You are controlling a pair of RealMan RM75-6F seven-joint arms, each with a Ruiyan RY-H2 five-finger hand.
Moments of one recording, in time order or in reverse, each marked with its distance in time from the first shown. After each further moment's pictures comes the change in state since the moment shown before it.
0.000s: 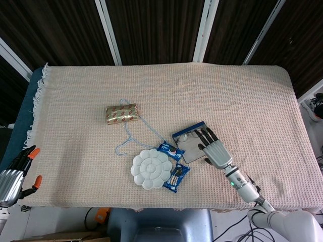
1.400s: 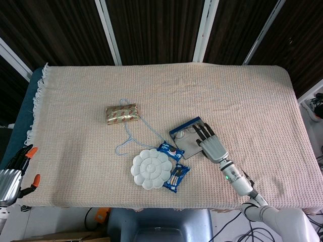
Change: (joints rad) left arm 0.007 -0.008 -0.013 -0.007 -0.022 0.008 0.020; right arm 0.052 -0.059 0.053 0.082 0.031 -0.092 -0.016
